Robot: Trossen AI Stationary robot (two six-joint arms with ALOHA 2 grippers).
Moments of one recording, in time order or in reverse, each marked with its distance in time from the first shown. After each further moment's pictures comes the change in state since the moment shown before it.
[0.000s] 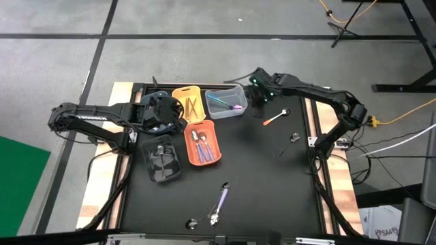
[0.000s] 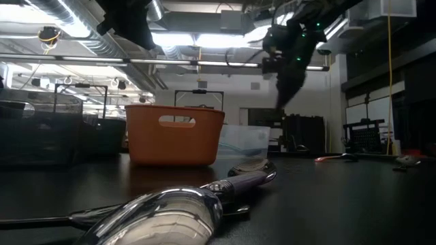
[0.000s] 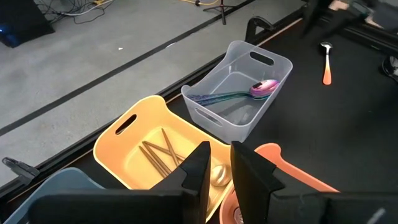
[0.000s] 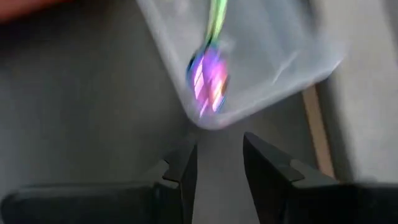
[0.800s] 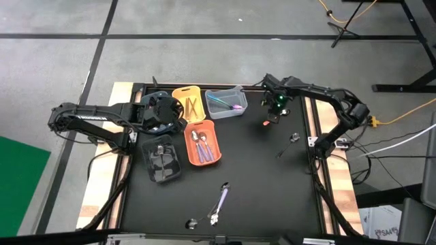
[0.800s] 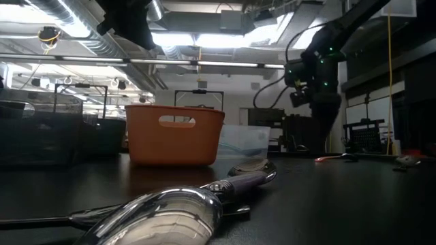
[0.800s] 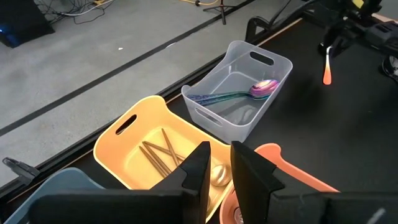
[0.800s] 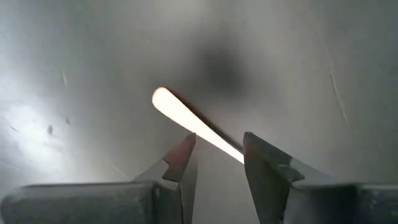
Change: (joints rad) left arm 0.000 0.000 0.000 0.000 0.000 0.001; right arm -0.163 -0.007 -0.219 -0.155 0.004 0.014
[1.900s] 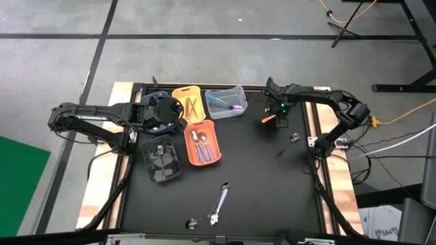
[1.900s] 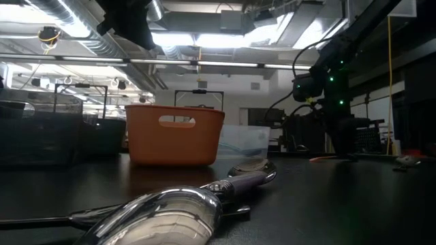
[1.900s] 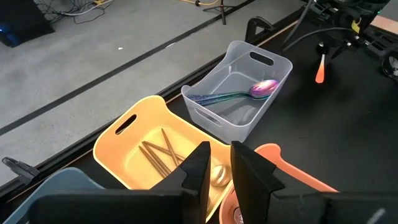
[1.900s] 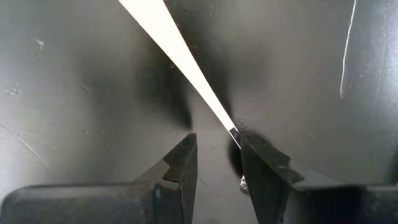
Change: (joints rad) left arm 0.000 0.000 0.000 0.000 0.000 -0.002; right arm -0.033 0.001 -0.183 0.144 0.215 -0.289
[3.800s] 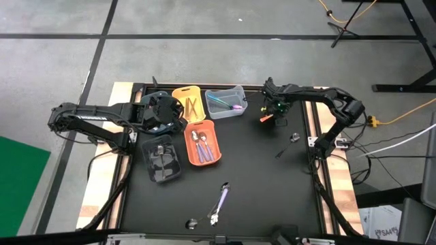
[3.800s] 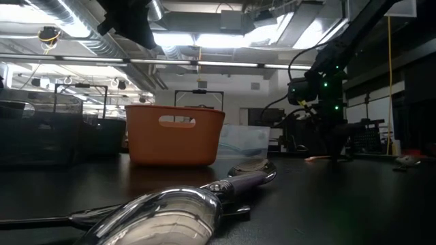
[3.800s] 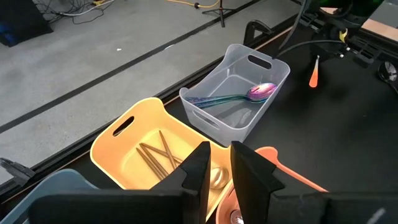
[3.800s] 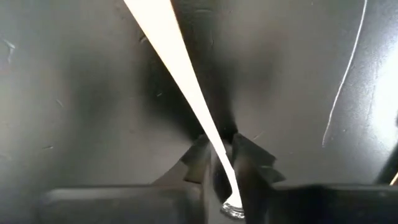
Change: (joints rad) left arm 0.000 0.000 0.000 0.014 0.000 -0.005; right arm 0.000 0.069 0.019 0.082 0.025 -0.185
